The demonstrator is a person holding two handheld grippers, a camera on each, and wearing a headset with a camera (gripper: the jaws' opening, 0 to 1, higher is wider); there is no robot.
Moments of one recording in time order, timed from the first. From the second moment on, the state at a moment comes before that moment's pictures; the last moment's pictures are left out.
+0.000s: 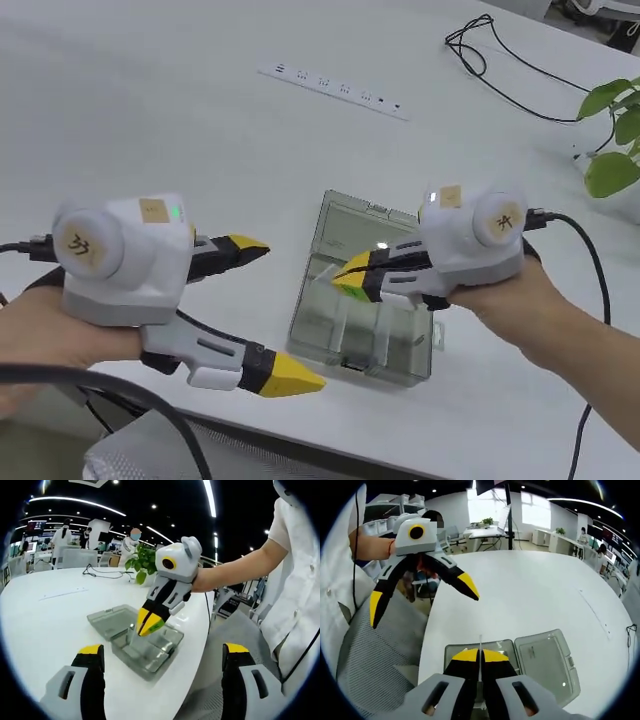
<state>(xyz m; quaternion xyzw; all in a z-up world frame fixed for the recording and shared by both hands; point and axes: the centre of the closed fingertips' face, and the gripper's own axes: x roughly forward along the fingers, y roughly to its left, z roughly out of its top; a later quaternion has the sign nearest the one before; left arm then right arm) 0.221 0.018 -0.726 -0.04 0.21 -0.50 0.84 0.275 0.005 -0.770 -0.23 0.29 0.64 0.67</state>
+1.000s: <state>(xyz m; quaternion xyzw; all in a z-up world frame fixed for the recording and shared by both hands) 0.222 0.018 -0.728 -0.04 0.22 -0.50 0.83 0.271 0.013 -0.813 -0.29 0.33 0.64 0.62</state>
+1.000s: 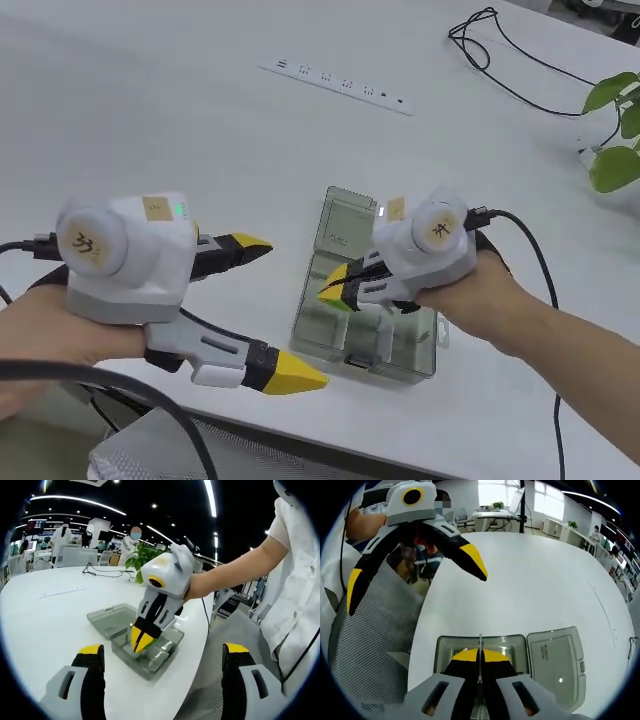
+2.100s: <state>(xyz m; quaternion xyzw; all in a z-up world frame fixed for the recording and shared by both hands) 0.223 0.018 -0.727 -0.04 0.22 -0.51 0.83 0.269 0.013 -0.825 -0.37 0.35 0.63 0.59</state>
